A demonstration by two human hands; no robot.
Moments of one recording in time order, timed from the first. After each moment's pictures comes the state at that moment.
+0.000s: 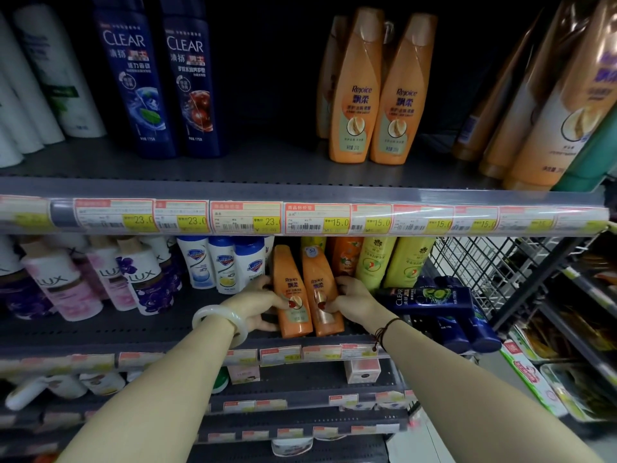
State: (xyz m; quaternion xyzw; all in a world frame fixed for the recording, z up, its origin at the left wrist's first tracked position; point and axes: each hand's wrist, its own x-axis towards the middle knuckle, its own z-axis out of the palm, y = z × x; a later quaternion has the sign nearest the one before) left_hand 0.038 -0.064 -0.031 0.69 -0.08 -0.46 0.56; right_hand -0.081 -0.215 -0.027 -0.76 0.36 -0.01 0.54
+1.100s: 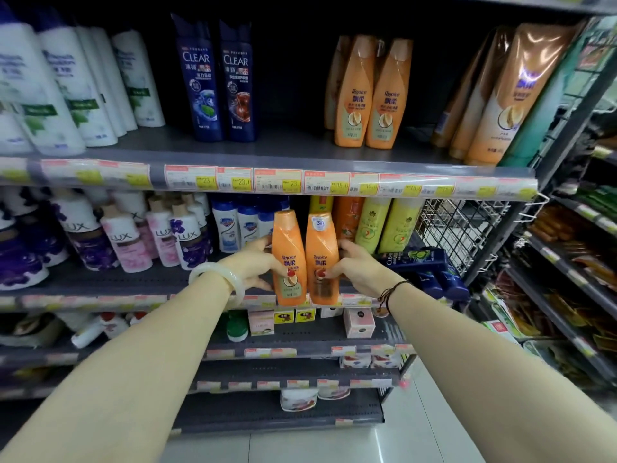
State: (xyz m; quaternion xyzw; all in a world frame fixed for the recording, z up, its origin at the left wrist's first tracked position) left_hand -0.022 0.019 0.047 0.72 -0.16 -0.42 0.53; right_hand -0.146 -0.140 0.042 -0.72 0.28 -0.04 0.63
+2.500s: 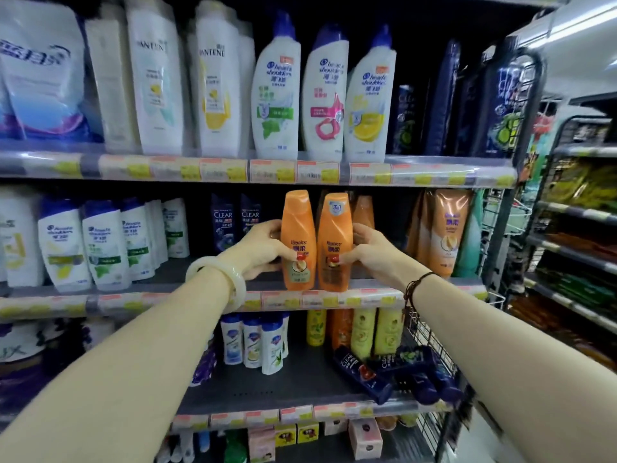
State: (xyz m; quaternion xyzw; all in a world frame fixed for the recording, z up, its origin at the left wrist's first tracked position) left_hand -0.038 0.023 0.273 0.69 -0.33 -0.24 0.59; right_hand -0.159 -0.142 0.261 -0.77 0.15 -0.22 0.58
